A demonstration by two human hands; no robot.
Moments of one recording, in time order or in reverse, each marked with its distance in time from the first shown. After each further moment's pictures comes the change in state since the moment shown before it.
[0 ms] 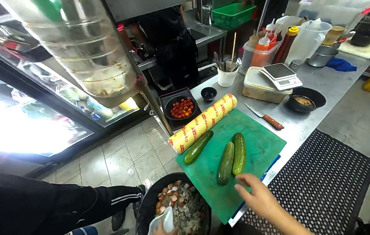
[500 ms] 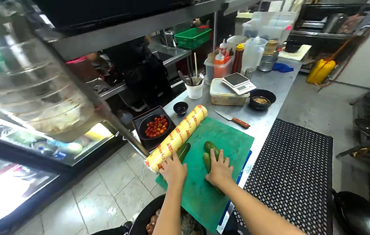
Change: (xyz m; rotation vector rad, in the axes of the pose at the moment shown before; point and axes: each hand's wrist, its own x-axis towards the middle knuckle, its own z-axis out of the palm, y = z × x) left_hand 0.027 0.362 -0.052 0.420 0.344 0.495; right_hand 0.104 -0.014 0.022 -0.404 0.115 0.512
